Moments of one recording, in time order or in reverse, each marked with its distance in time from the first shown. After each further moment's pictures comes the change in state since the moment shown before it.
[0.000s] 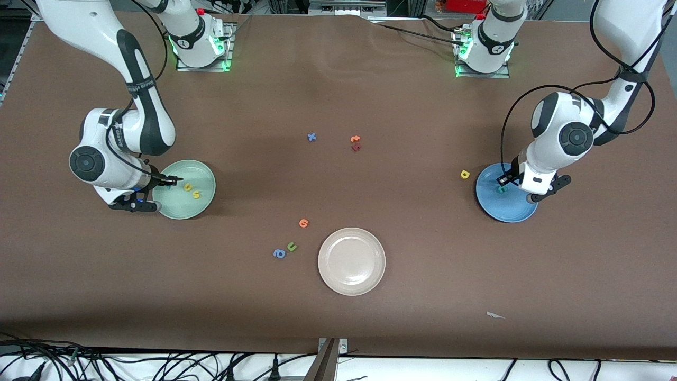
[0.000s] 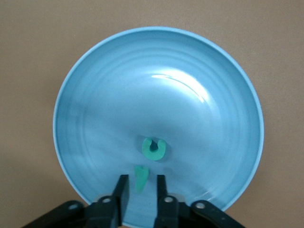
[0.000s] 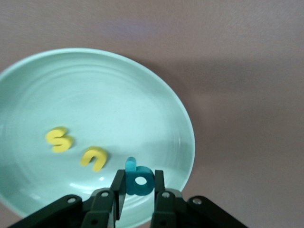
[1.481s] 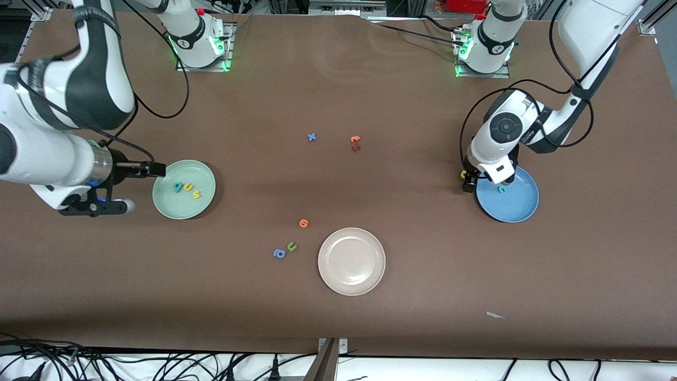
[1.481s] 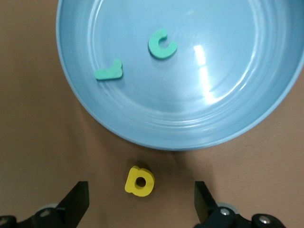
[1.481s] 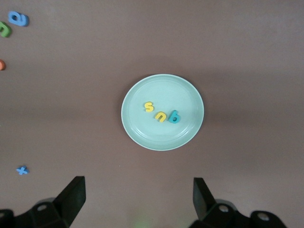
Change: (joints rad) left arm -0.075 0.115 -0.145 -0.036 0.280 0.064 -1.251; right arm 0.043 -0.068 0.020 0.679 0.021 -0.755 0.015
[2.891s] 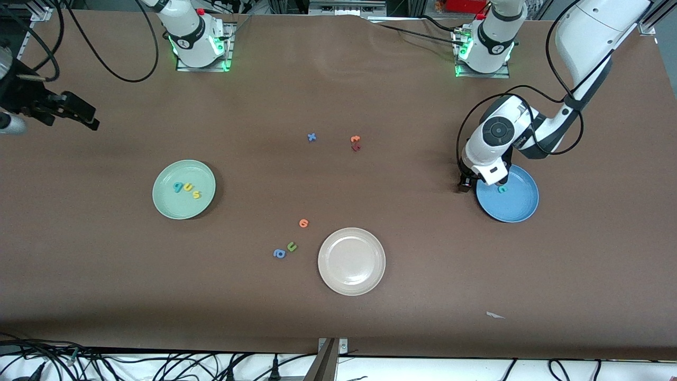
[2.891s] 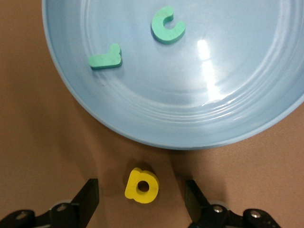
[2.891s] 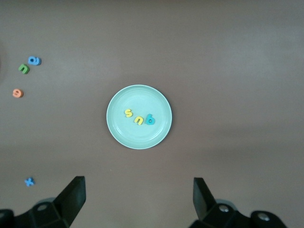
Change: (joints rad) left arm 0.005 0.050 0.006 0.005 0.057 0.020 -0.035; right arm -0.381 -0.439 0.309 -0.317 -0.095 0.130 0.020
